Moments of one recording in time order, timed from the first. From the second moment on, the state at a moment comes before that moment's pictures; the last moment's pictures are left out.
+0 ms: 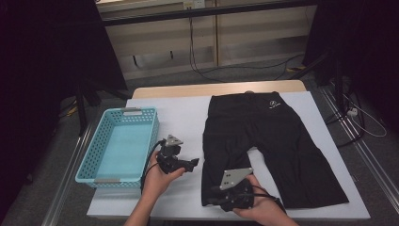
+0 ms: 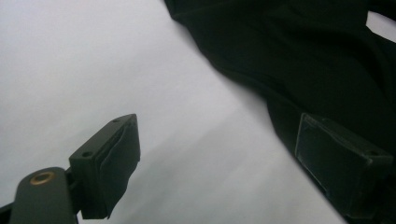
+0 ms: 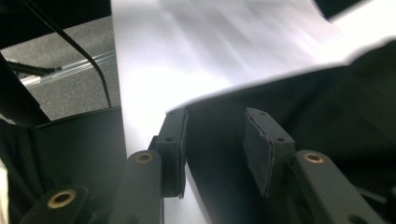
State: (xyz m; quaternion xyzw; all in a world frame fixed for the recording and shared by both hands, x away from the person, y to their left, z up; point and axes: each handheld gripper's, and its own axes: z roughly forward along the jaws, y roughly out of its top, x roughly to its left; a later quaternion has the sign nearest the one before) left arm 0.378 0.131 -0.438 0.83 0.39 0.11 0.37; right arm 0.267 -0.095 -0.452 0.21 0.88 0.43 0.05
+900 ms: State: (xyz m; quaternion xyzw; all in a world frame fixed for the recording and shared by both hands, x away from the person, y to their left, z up) left arm 0.389 0.112 -0.449 0.83 0.40 0.08 0.39; right arm 0.259 -0.069 -0.457 0.17 0.89 0.42 0.04
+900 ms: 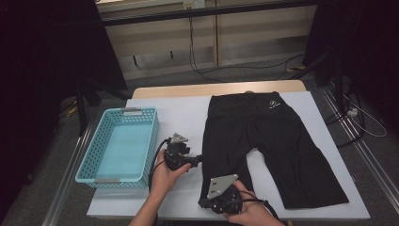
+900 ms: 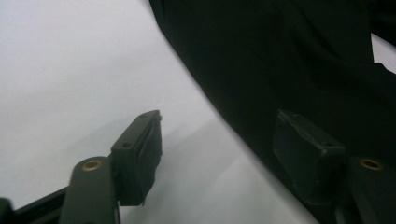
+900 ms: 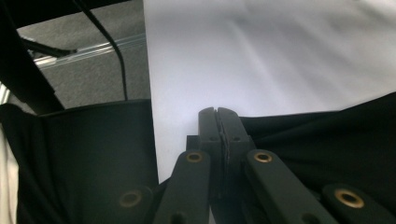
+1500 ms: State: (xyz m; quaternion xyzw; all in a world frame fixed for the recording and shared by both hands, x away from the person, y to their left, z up) left arm 0.393 0.096 -0.454 0.83 0.40 0.06 0.37; right arm 0.271 -0.110 -0.438 0.26 0.85 0.43 0.11
